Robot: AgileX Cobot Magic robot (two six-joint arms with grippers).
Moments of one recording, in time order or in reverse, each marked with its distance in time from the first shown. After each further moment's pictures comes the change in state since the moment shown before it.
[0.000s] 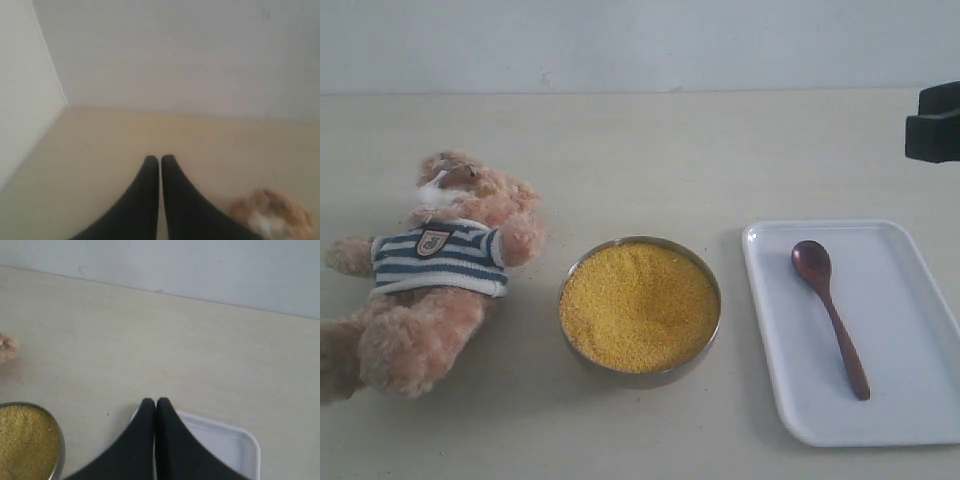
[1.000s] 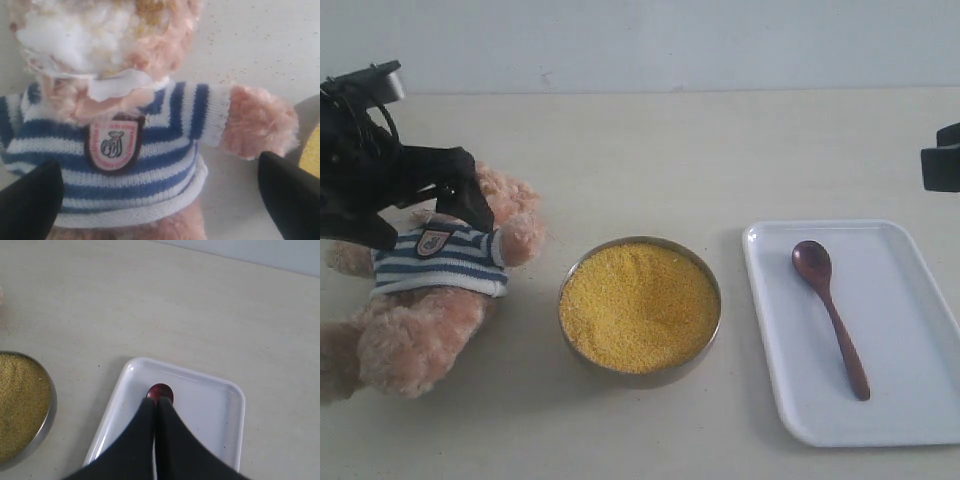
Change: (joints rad) left arm -0.274 0.795 0.030 -0.545 0.102 0.212; right arm 0.003 0.000 -0.058 0.015 0.231 -0.041
